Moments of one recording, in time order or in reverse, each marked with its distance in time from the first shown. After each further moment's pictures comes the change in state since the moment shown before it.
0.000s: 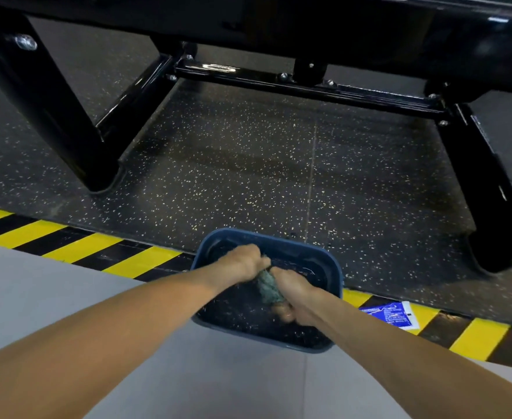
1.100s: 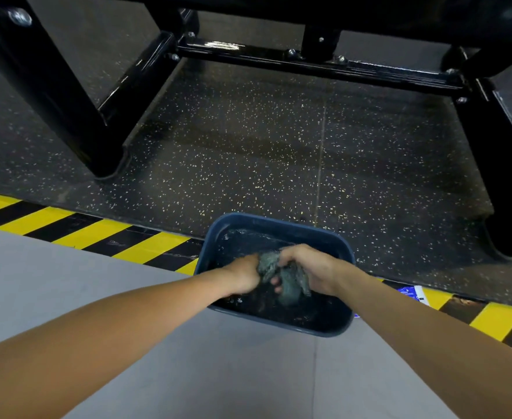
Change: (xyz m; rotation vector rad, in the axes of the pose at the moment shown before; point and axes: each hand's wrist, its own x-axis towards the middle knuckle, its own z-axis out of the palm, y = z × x) left_hand -0.013 -0.026 0.044 -0.463 -0.095 -0.001; right_hand 0.017 -0.006 -0.023 0.054 -0.268 -0.089
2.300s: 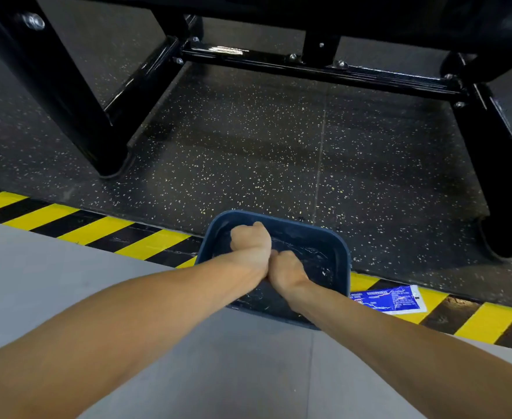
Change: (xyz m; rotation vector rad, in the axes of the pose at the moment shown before) left_hand -0.002 0.067 -0.006 -1.032 0.683 -0.399; right_hand -0.013 0.002 0.056 -0.513 0.499 -0.080
